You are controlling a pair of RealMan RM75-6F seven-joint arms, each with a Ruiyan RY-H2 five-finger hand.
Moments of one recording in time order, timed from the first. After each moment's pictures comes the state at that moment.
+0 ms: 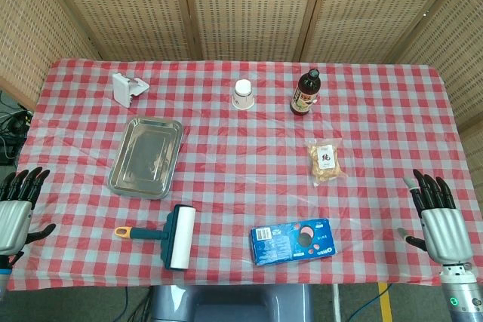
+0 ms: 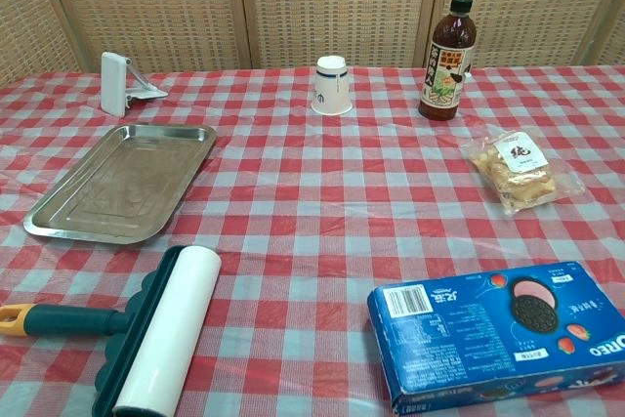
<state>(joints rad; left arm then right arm) -0.11 -1.12 -0.03 -1.66 1.46 1.44 0.21 0.09 -1.18 0.06 -1.54 -1.58 1.54 -0.07</state>
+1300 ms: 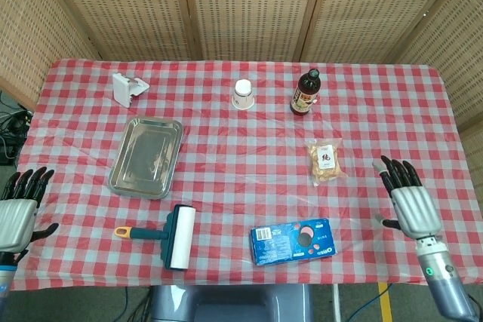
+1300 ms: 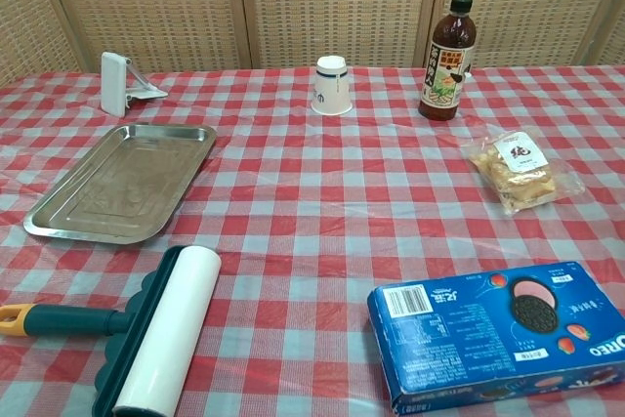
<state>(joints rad) -0.12 -1.14 -0.04 -1.64 1.43 1.41 0.24 0.25 -1.17 0.13 -1.61 -1.47 1.27 -0.13</state>
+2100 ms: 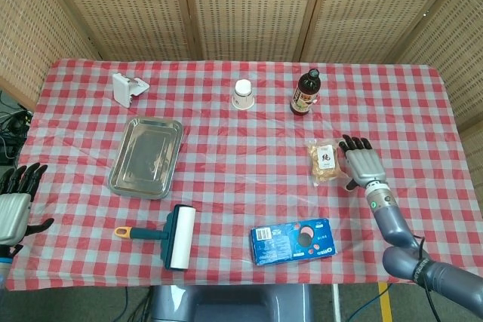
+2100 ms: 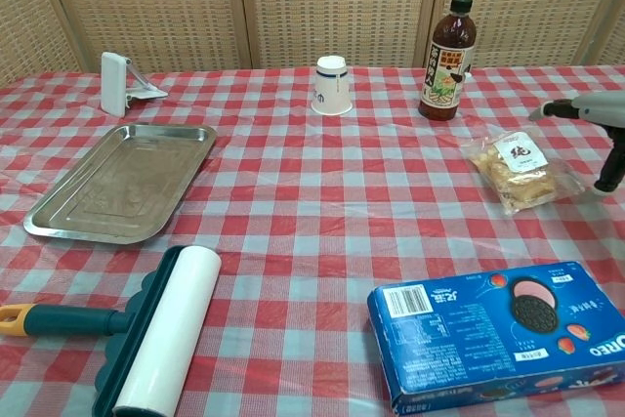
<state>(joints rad) -0.14 -1.14 -0.06 -1.60 1.37 1.36 0.19 0.64 -1.41 0.23 -1.33 -0.91 0.79 -0.41</state>
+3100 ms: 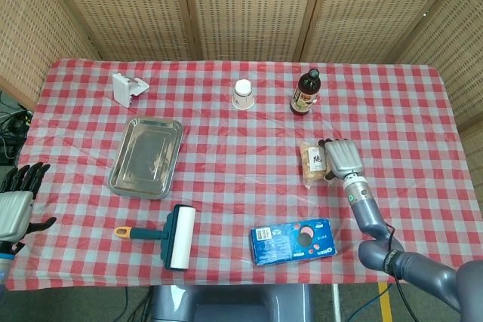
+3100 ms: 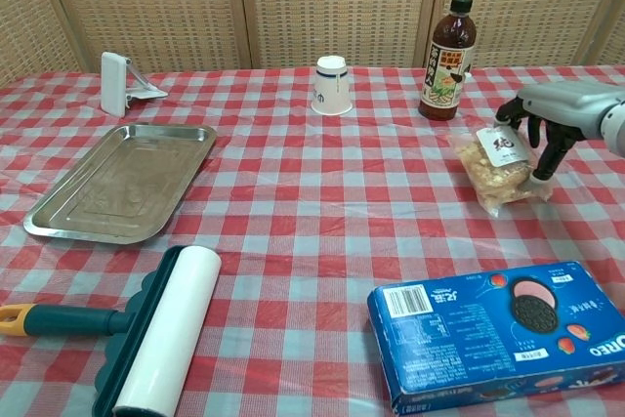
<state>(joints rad) -0.16 -1.14 -0.06 -1.59 1.35 1.32 0.15 0.71 -1.57 0.22 -1.18 -1.02 0.90 -0.34</state>
